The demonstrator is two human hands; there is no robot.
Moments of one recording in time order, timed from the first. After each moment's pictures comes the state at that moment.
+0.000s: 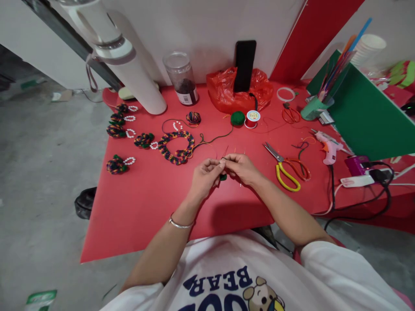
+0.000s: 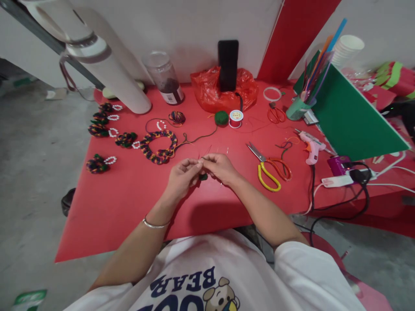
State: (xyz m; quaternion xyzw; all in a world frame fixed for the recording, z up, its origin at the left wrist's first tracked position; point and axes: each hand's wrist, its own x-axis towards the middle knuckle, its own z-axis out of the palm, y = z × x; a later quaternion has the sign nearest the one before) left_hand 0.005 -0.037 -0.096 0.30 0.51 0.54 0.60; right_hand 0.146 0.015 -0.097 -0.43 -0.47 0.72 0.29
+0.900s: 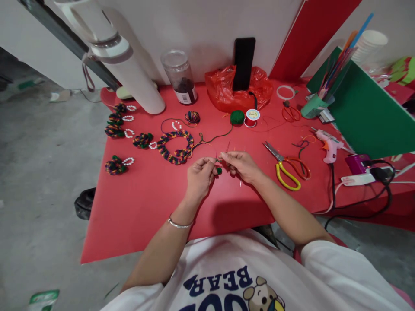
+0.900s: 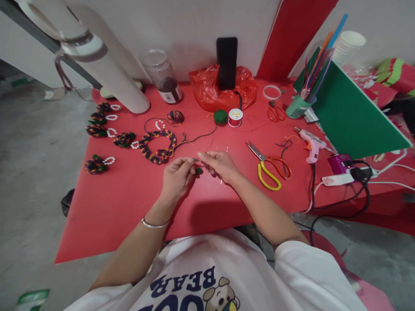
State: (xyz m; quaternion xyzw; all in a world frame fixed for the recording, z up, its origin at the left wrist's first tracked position) left_hand 0.004 -0.035 -0.098 0.24 0.53 0.59 0.55; right_hand 0.148 0.020 -0.096 -0.43 -0.44 0.72 0.31
